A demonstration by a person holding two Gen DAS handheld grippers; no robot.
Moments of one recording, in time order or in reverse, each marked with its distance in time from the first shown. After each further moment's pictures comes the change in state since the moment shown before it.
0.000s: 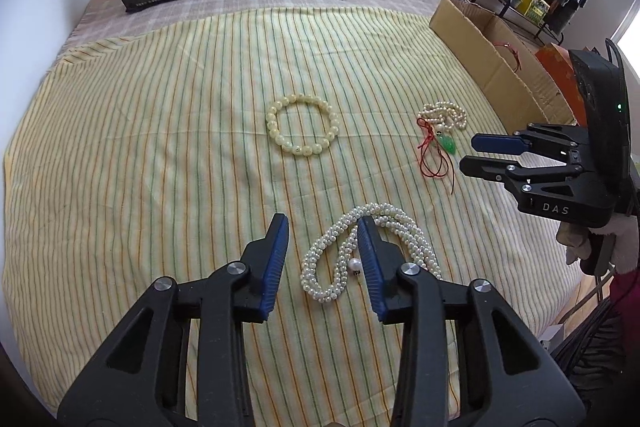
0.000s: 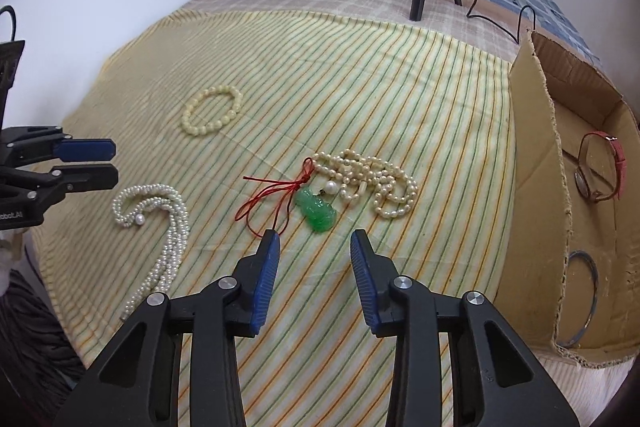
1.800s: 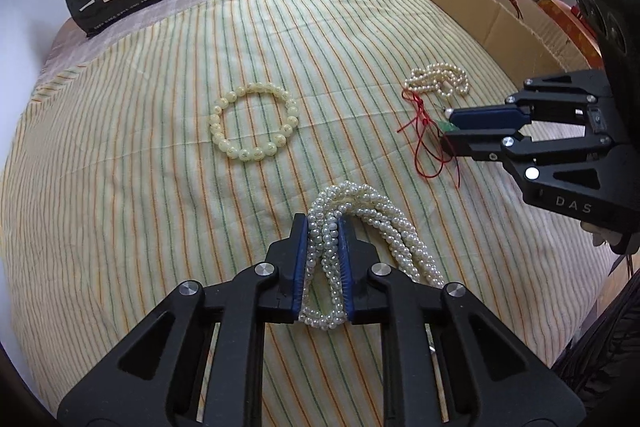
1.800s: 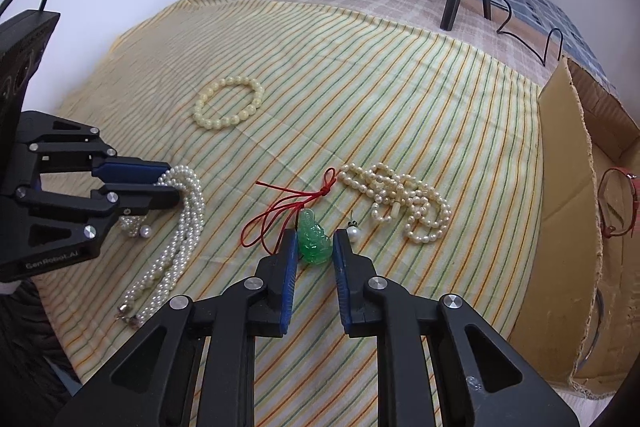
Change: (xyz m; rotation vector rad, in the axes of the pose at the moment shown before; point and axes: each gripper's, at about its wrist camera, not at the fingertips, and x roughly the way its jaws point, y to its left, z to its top) left arm 0.042 -0.037 0.004 0.144 0.041 0.069; right arm 0.012 0.017 0.005 -0.098 0.004 -0.006
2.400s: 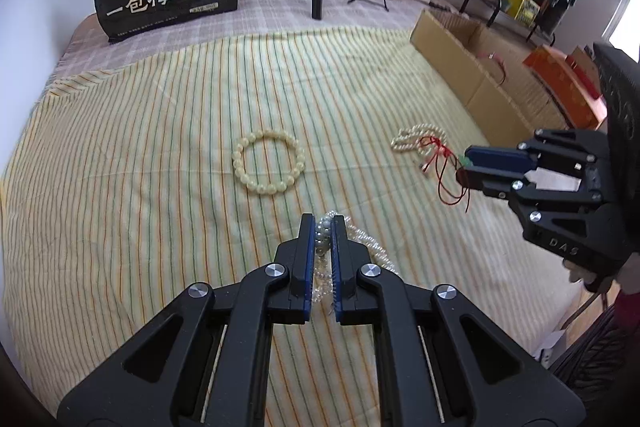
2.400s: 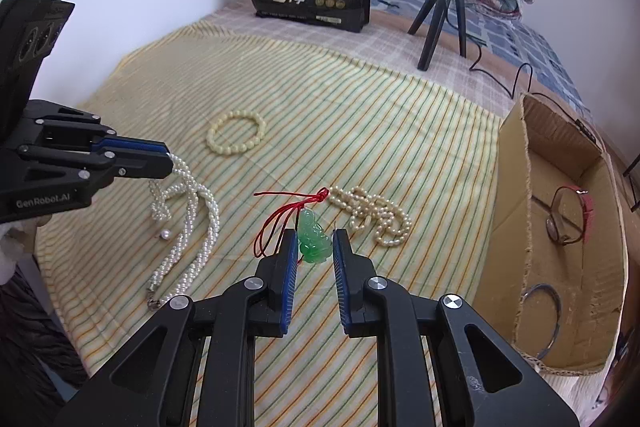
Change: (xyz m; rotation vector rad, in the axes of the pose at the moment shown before) left arm -0.047 0.015 0.012 -0.118 -0.112 -0.075; right arm -0.045 0.004 -0.001 -0.023 -0.102 -0.068
